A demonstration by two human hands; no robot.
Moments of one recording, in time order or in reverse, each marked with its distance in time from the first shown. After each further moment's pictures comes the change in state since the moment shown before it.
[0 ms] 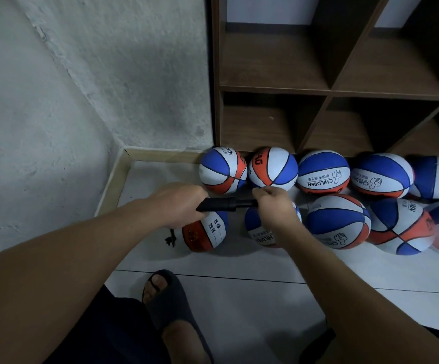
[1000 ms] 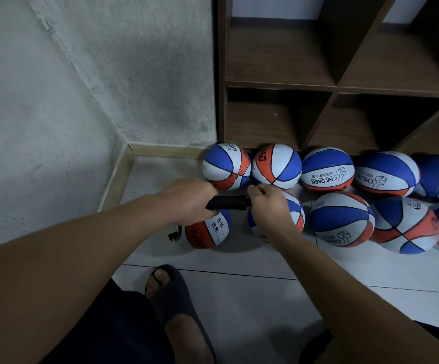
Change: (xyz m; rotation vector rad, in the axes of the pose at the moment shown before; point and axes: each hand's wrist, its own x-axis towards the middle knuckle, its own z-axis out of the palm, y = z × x) left_hand 0.004 0.008 0.006 0.000 0.032 0.042; right_hand -0.007 0.005 0.021 0.005 0.012 -0.096
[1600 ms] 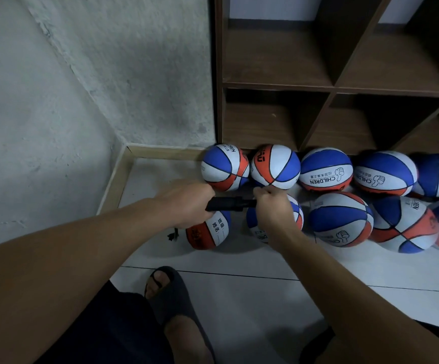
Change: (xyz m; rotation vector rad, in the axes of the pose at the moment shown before) left_hand -0.004 0.007 -0.003 0.004 0.031 -0.046; right_hand 0.000 -0.002 -0.006 0.085 0.043 0.106
